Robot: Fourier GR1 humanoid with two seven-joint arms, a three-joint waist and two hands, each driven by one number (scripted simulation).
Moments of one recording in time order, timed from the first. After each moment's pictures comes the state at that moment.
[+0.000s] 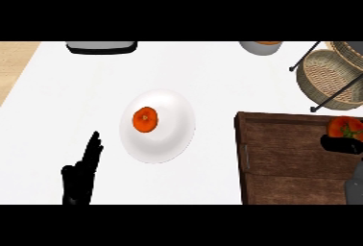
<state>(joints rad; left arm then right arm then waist) 0.17 0.00 -0.01 -1.50 -0.14 0.12 0.05 -0.13 -0.25 -0.18 -1.73 1.03 -0.12 1.13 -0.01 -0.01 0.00</state>
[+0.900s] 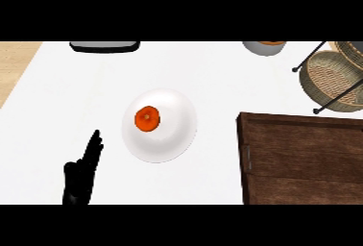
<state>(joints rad) 0.15 0.00 0.00 -1.50 -0.17 0.11 0.07 -0.58 -0.35 -0.29 -1.94 1.37 0.24 1.13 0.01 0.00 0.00</state>
